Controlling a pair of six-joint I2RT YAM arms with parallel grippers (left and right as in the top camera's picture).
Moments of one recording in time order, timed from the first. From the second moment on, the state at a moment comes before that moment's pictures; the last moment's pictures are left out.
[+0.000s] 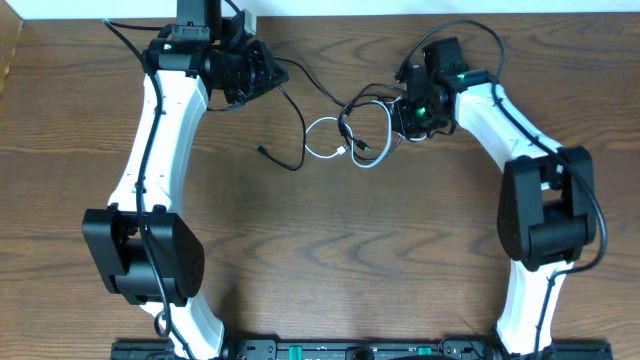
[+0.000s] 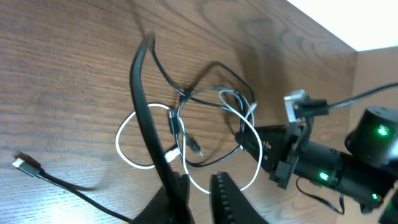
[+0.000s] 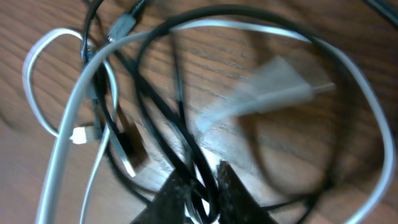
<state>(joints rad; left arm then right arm) -0.07 1.90 1.79 -0.91 0.56 -0.43 0.23 2.14 1.60 -0.69 -0.36 0.03</state>
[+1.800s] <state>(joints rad) -0.21 1.90 1.79 -0.78 0.76 -0.85 0.32 1.84 1.60 -0.40 -0.96 0.10</state>
